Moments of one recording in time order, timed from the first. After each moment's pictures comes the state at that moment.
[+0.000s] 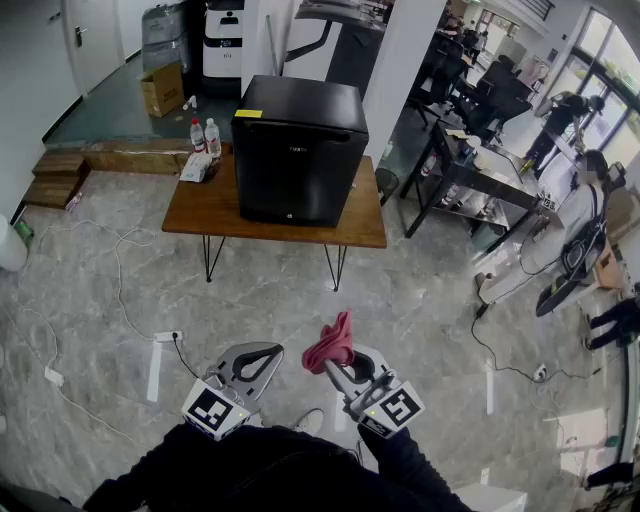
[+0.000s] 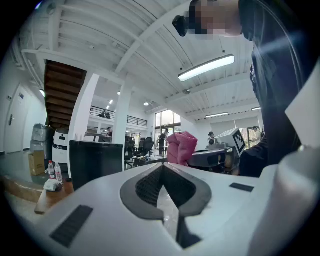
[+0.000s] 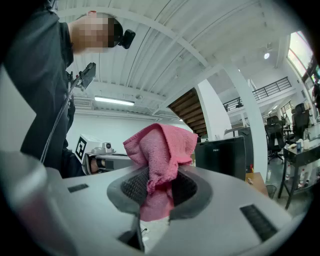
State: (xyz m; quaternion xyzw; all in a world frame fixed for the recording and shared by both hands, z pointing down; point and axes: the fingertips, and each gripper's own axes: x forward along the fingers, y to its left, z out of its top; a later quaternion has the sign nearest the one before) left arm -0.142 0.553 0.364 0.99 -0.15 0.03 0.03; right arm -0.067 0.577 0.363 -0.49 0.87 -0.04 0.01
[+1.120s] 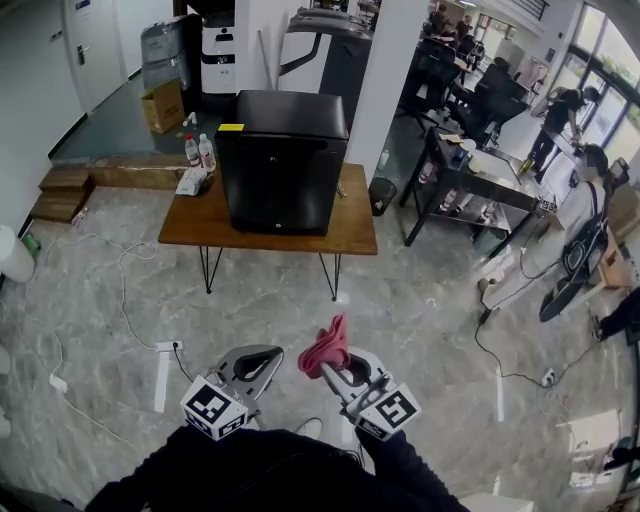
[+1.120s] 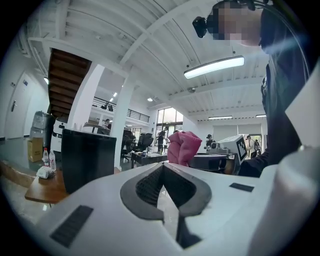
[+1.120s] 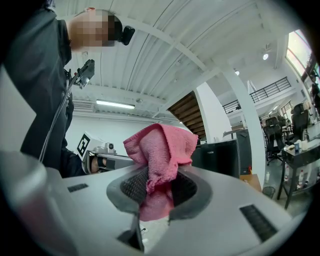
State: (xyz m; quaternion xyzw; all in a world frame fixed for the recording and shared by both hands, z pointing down) left arm -0.080 0.586 0.364 0.99 -0.14 0.04 0.06; right arm -0.010 0.612 0.360 -0.49 0.87 -0.03 0.02
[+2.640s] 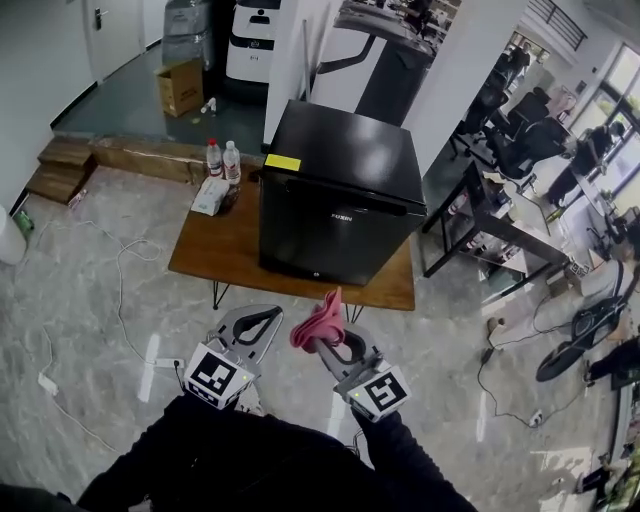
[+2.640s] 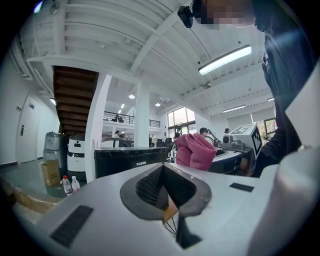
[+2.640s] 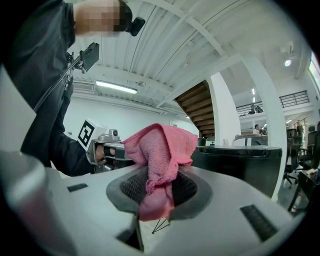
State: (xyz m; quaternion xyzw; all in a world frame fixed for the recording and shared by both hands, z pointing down) left arm -0.135 0.192 0.369 0.98 -0.22 0.03 -0.01; right arm -0.077 0.231 0.379 -0.47 0.88 0.02 -0.06
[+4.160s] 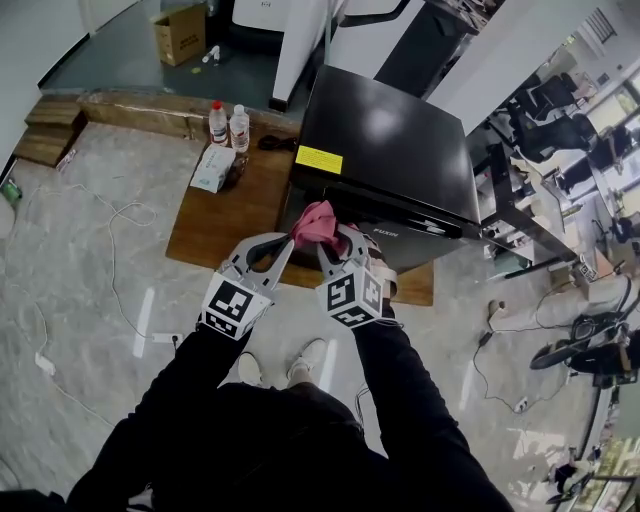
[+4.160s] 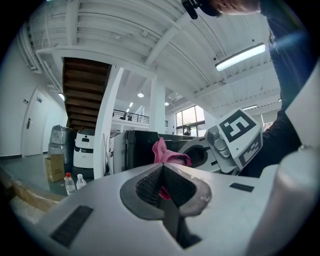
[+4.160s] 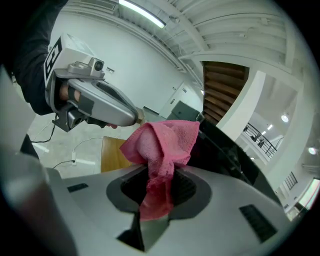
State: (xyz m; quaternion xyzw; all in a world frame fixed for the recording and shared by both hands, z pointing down) left arm -0.122 -0.068 0.439 0.97 -0.26 0.02 0.01; right arm -0.062 -0.087 0.476 -0.48 0.76 0.13 -0.41
